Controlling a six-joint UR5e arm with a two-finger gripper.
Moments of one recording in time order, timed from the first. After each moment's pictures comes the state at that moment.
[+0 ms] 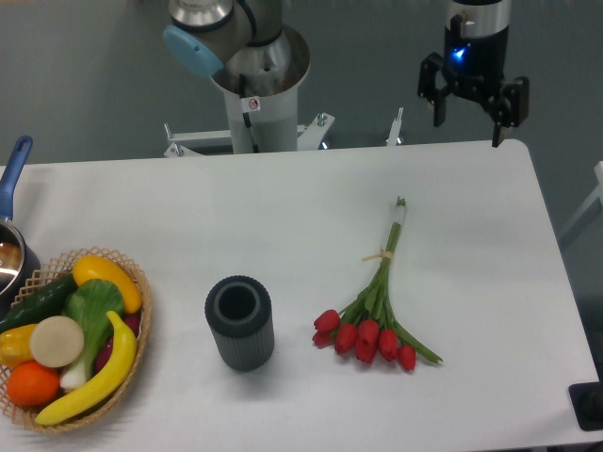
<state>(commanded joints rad) 2.92 -1.53 -1.75 -1.14 1.44 1.61</state>
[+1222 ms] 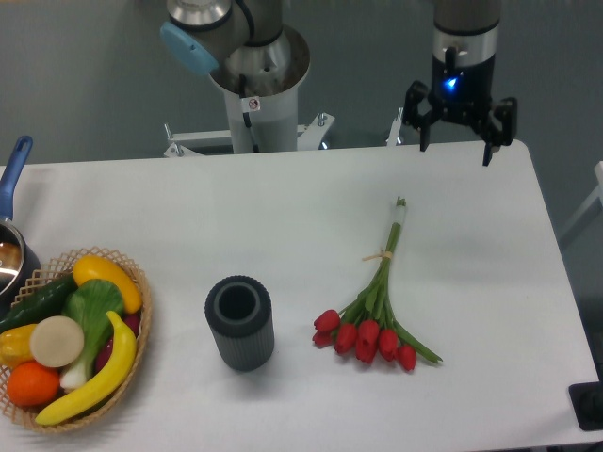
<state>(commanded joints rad) 2.82 -1.61 -1.78 -1.06 1.46 1.23</state>
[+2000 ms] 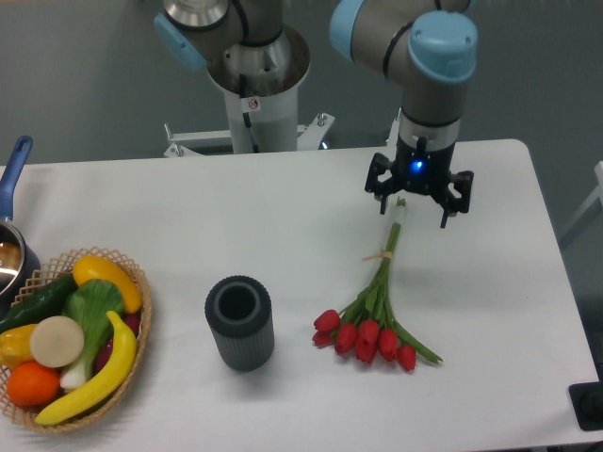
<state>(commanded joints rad) 2.70 -1.79 -1.79 -0.98 1.46 1.02</state>
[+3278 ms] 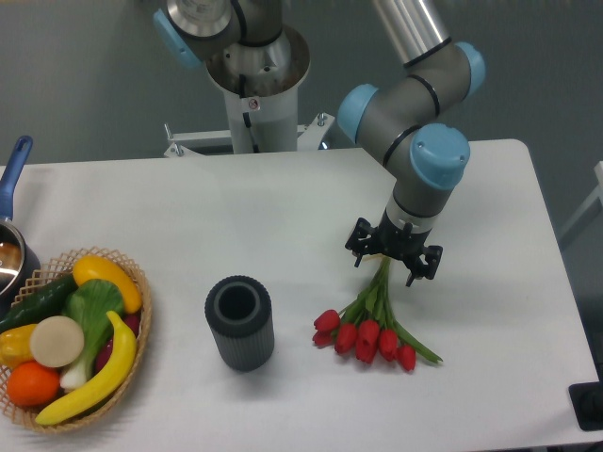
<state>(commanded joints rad) 2.69 -2.00 -1.79 -0.91 1.38 1.06</state>
